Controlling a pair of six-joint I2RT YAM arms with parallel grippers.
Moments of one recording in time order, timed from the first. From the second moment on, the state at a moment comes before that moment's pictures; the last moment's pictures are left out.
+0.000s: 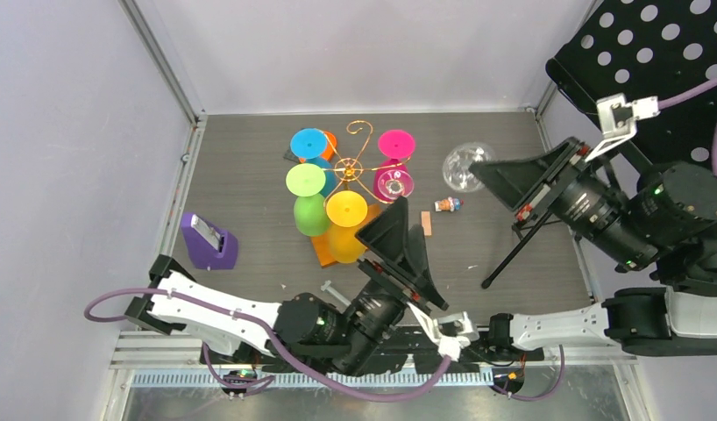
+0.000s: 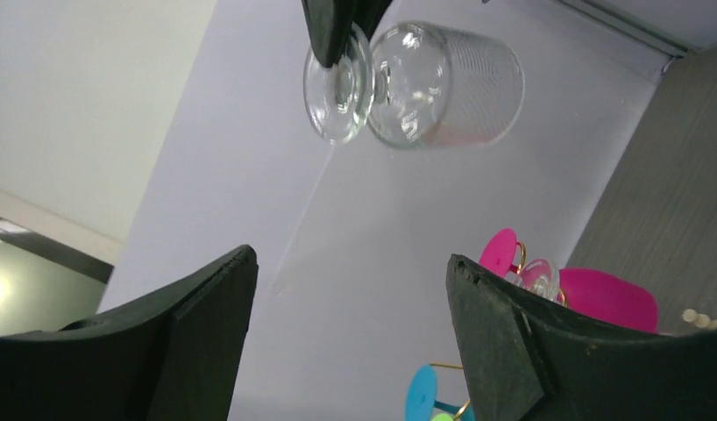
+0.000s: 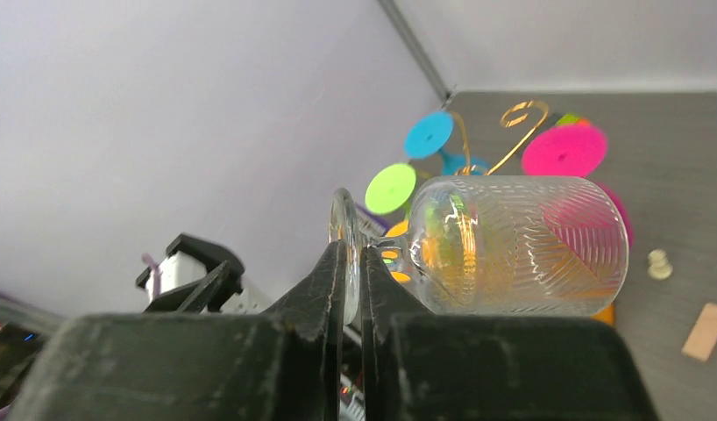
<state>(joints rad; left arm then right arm) -1.86 1.41 1.38 0.68 -1.04 1.85 1.36 0.98 1.94 -0.93 0.60 0.64</state>
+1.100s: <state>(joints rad) -1.66 0.62 1.26 -0.27 -0.97 0.37 0.38 1.98 2.40 -0.75 -0.52 0.57</state>
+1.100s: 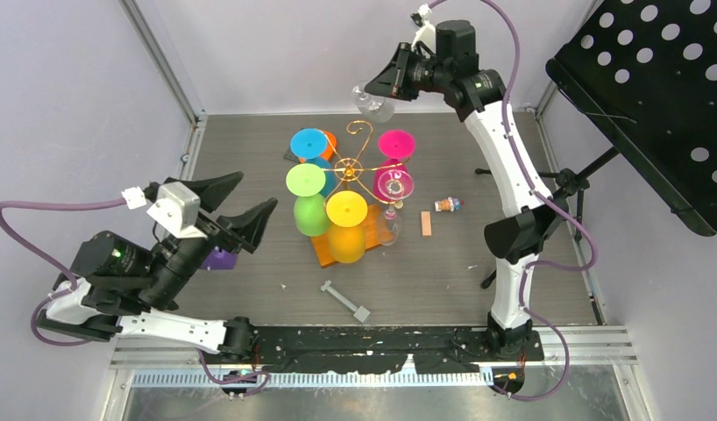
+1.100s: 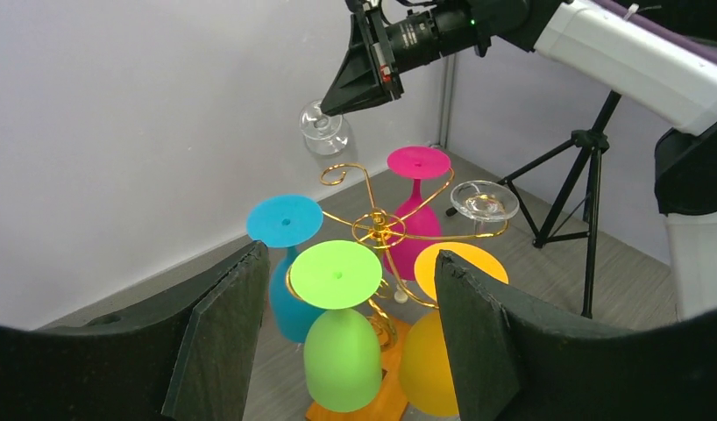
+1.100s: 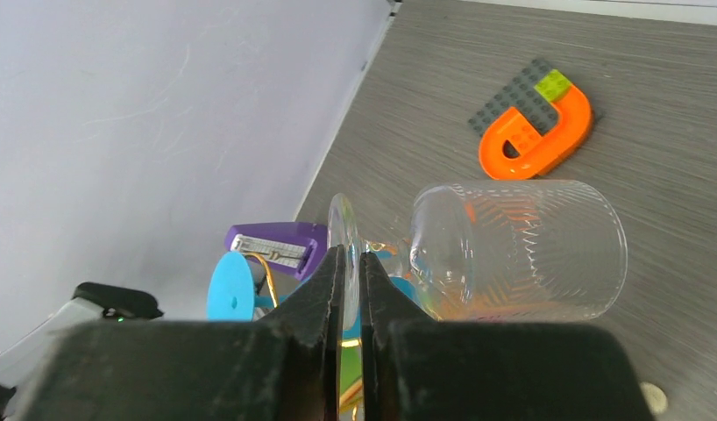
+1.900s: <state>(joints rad) -1.66 0.57 1.21 -0.29 -0.96 0.28 0.40 2.10 2.42 -0.61 -0.78 0.70</state>
